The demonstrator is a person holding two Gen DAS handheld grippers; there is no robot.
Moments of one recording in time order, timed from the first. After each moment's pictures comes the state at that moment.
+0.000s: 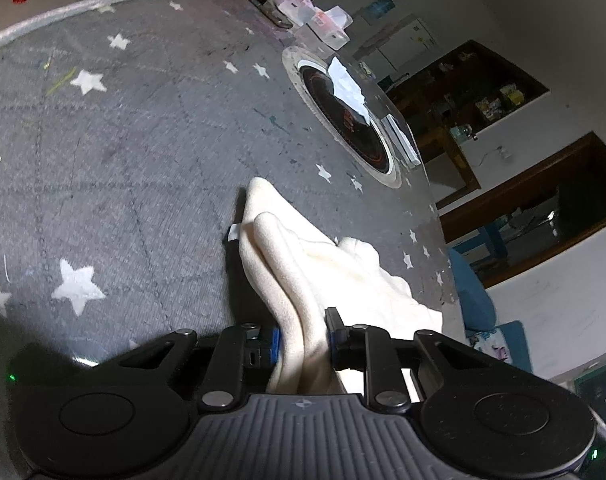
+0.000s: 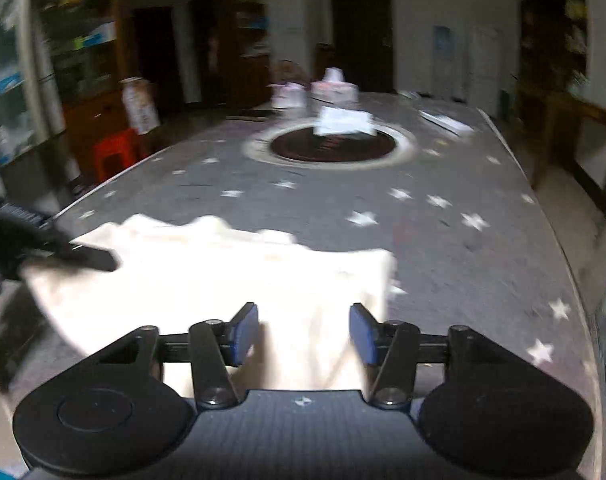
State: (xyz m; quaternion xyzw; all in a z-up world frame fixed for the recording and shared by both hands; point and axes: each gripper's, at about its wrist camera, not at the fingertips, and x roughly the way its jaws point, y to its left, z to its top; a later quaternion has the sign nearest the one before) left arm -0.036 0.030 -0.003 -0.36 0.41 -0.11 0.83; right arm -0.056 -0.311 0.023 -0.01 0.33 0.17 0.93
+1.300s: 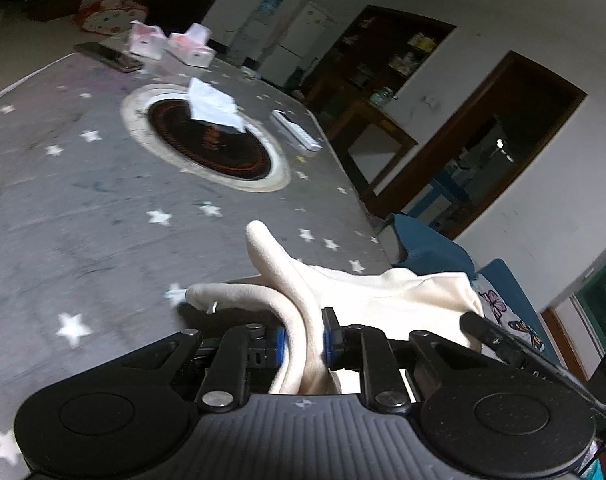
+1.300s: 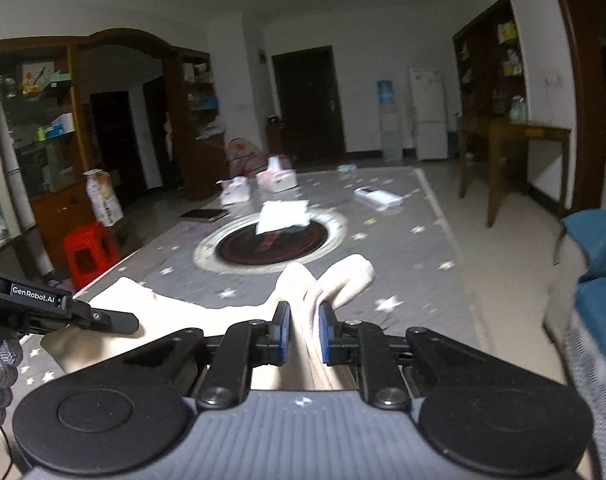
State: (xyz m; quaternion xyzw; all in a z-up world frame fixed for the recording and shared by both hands) left arm -0.006 -0.076 0.067 -0.23 0.36 -0.22 0.88; right arm -0.071 -0.377 0.095 0.05 0.23 0.11 0.97
